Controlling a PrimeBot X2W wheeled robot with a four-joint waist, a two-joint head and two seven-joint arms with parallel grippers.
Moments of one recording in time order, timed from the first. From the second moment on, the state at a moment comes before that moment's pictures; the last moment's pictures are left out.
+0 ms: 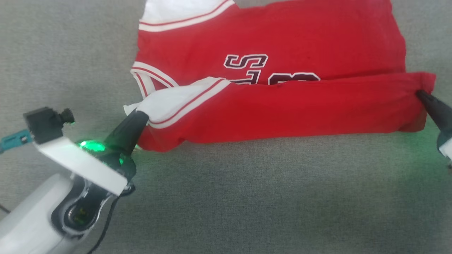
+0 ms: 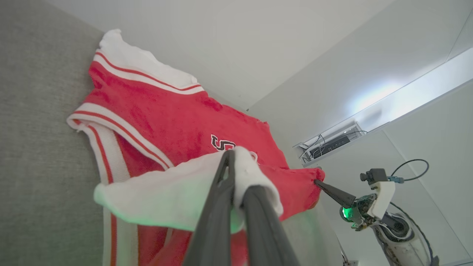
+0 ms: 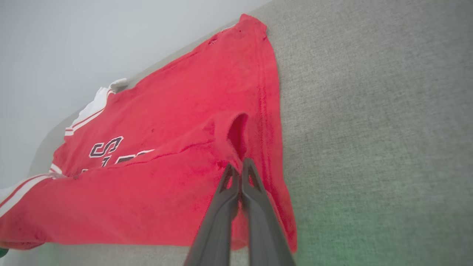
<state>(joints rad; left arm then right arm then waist) -0.50 0.73 -0.66 -0.08 -1.49 -0.13 -0.24 -0.34 -0.32 -0.25 -0.04 0.83 0.13 0.66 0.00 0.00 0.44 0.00</state>
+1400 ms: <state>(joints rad) -0.81 0.92 -1.00 0.10 -1.45 0.04 0.53 -0.33 -0.47 -0.01 0.04 0.72 0.13 0.27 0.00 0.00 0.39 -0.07</state>
